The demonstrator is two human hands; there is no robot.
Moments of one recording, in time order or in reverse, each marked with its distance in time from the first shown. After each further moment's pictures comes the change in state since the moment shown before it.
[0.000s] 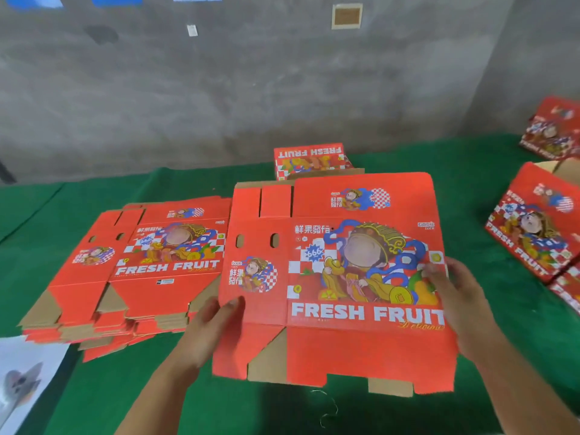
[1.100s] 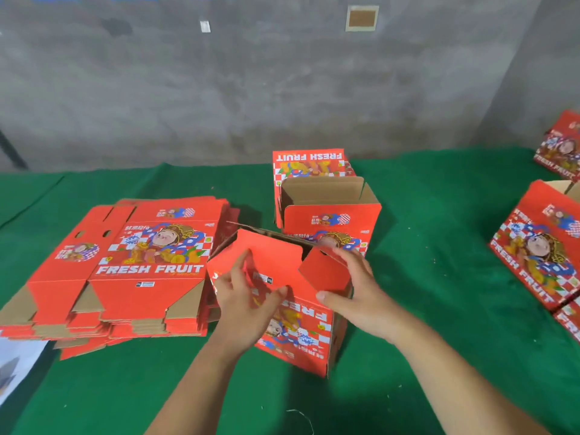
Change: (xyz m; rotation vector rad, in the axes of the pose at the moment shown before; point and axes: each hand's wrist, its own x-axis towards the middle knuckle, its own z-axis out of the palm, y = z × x) left_hand 0.028 0.044 0.103 0.260 0.197 0.224; right_hand 0.041 0.002 0.081 -0.552 -0.594 -0.317
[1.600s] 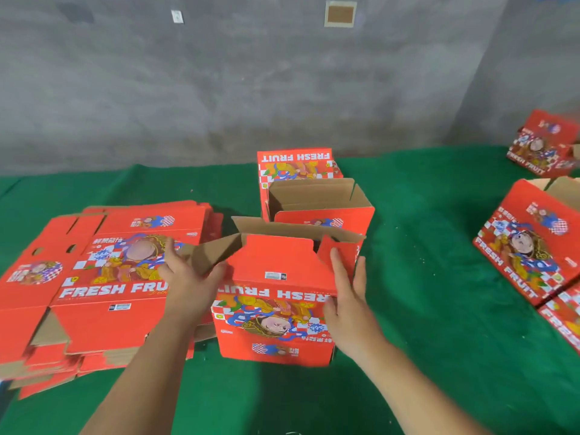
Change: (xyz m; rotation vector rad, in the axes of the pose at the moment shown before) left_hand 0.107 -0.041 -0.041 -0.089 0.201 -0.136; right_hand 0.022 0.020 0.045 -0.253 0.270 0.036
